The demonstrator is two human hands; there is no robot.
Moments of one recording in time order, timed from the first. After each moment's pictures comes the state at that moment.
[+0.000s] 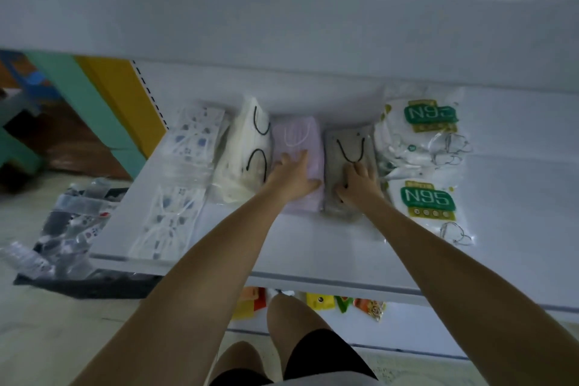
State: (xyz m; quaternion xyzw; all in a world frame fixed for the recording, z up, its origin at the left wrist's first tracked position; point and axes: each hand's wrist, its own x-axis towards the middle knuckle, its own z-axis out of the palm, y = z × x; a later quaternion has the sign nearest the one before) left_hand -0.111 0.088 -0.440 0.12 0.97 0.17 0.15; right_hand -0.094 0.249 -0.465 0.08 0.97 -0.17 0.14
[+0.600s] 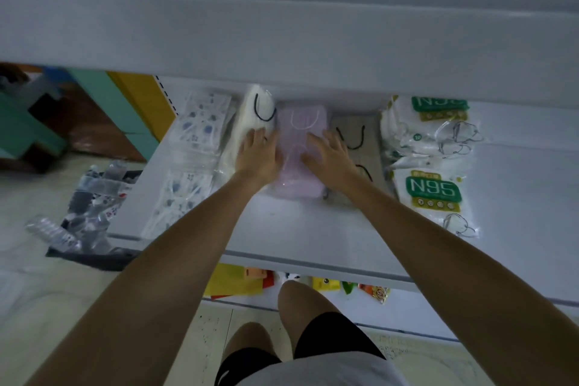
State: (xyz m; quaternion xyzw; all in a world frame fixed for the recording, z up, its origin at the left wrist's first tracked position) left_hand -0.112 0.039 -0.430 0.06 0.99 0.13 0.00; right_hand -0.100 0.207 -0.435 -0.07 0.95 -0.28 0.05
